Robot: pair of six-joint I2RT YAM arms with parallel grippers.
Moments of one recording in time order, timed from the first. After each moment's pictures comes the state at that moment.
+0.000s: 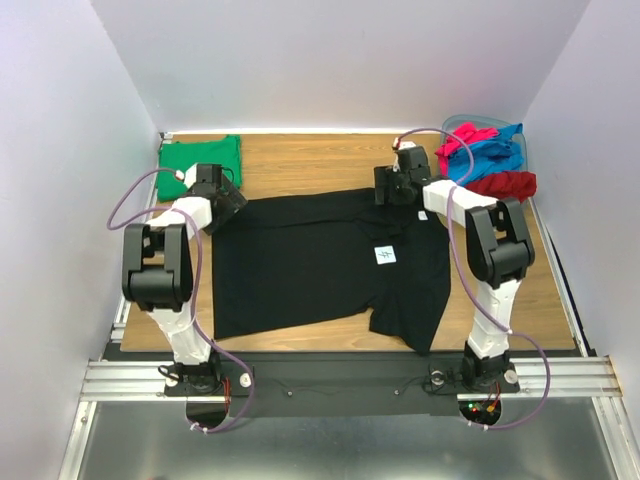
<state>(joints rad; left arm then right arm) -0.03 1.80 1.12 -0.21 -0.16 -0.70 0.29 2.05 1.42 -0.15 0.10 0.16</state>
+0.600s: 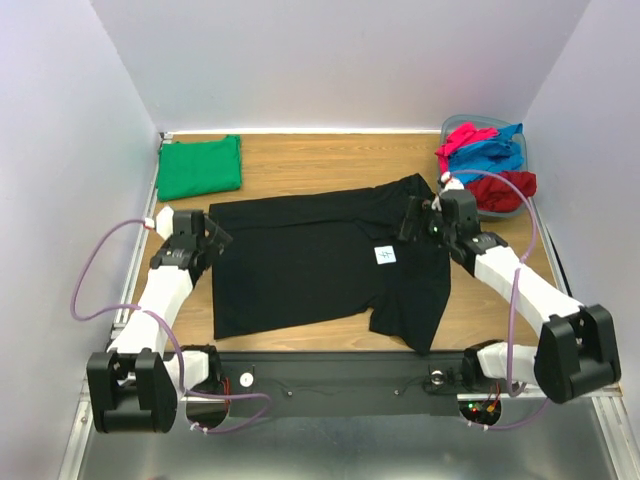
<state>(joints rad) -0.02 1.08 0.71 -0.46 -0.24 -0.82 0.29 1.25 0.80 -0.17 -0.04 0.45</state>
